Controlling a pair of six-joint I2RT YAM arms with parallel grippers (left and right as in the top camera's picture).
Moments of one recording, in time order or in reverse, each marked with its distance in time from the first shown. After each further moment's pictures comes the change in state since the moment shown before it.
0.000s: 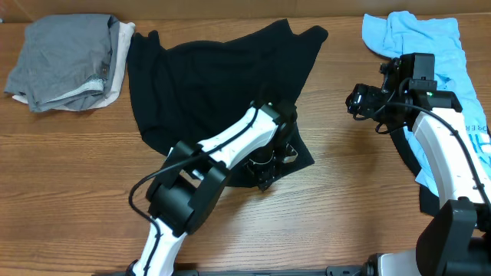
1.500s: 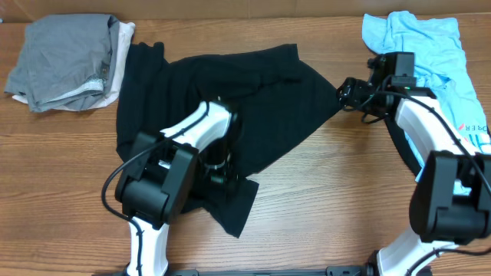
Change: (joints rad) left arm 0.249 -0.074 -0.150 -0.206 -0.105 -0.497; right arm 0.024 0.245 0.000 0.300 -0.050 0.041
